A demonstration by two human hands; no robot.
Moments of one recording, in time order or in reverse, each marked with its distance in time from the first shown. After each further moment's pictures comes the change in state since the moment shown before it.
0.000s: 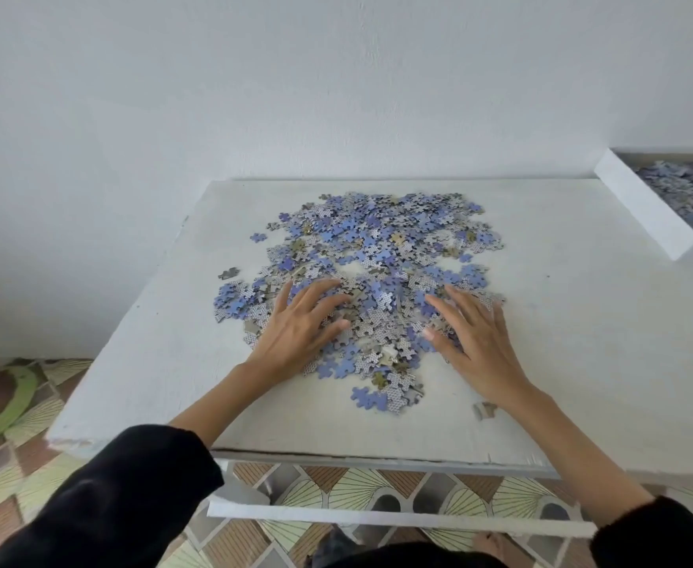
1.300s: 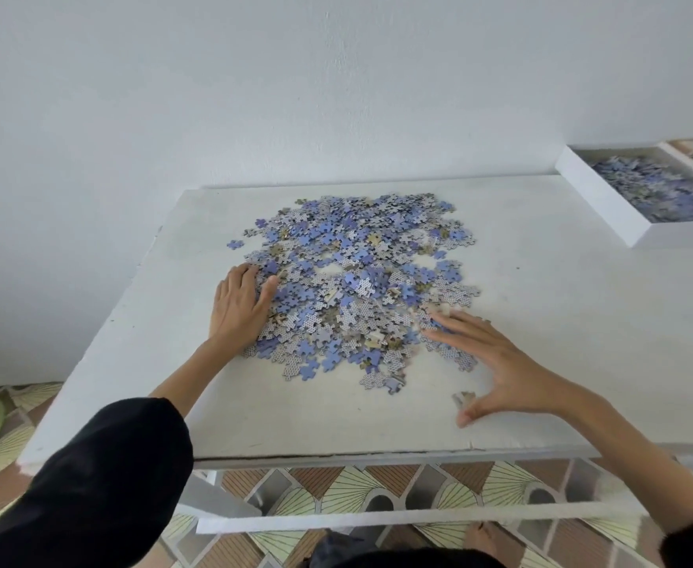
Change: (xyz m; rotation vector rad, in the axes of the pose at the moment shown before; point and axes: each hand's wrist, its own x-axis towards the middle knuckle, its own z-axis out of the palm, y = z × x) left_hand 0.024 -0.066 0.016 -0.092 0.156 -0.421; right_hand -0.034 0.046 -0.024 0.238 -0.257 -0.294
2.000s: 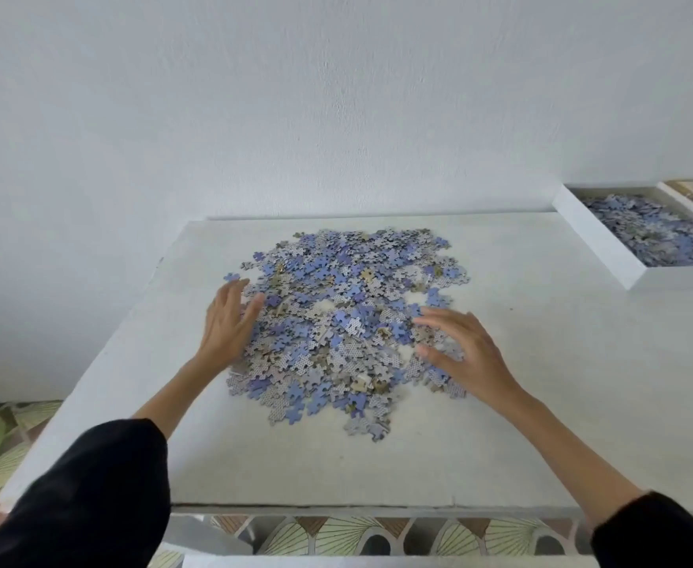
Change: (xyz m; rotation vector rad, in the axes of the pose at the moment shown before) left_hand 0.021 0.007 -0.012 -0.237 0.009 -0.056; right_hand 0.055 0.016 -0.010 0.102 0.503 0.016
